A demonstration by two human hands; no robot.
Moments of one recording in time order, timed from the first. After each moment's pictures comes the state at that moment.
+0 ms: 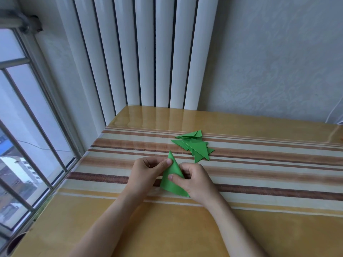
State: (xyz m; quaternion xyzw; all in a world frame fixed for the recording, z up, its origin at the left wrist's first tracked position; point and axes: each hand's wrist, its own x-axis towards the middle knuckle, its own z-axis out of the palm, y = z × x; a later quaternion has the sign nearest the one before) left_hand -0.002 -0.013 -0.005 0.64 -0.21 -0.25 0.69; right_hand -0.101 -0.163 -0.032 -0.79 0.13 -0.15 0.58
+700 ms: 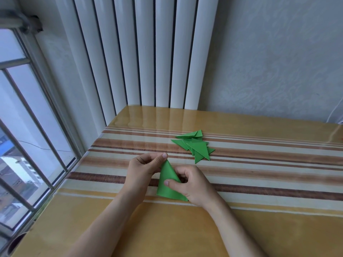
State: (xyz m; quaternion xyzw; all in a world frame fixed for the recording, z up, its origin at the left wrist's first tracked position) left_hand -0.001 -0.012 0.001 0.59 -0.16 -0.23 0.75; right_hand -0.101 -0.158 -0.031 -0.82 0.09 -0.11 0.55
